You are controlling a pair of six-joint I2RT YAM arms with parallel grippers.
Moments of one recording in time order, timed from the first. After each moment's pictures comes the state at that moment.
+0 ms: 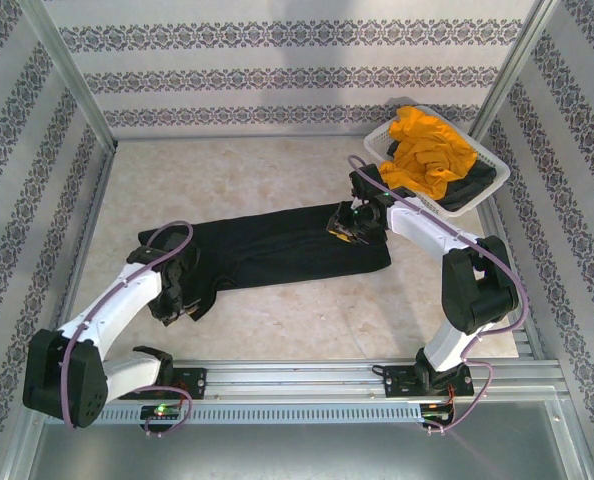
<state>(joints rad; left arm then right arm) -0.24 1.15 0.75 -1.18 -0.07 -0.91 0.36 1.69 1.22 -0.65 -0.33 0.81</state>
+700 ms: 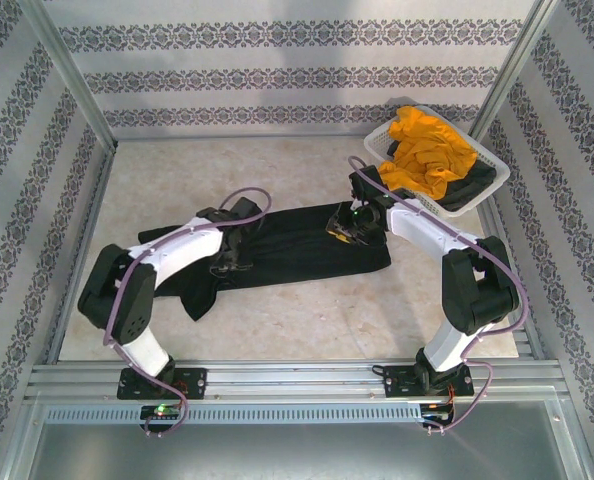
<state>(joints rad) -0.51 1.69 1.12 -0.88 -0.16 -0.66 0.37 1.68 1.19 -0.62 -0.33 0.83</state>
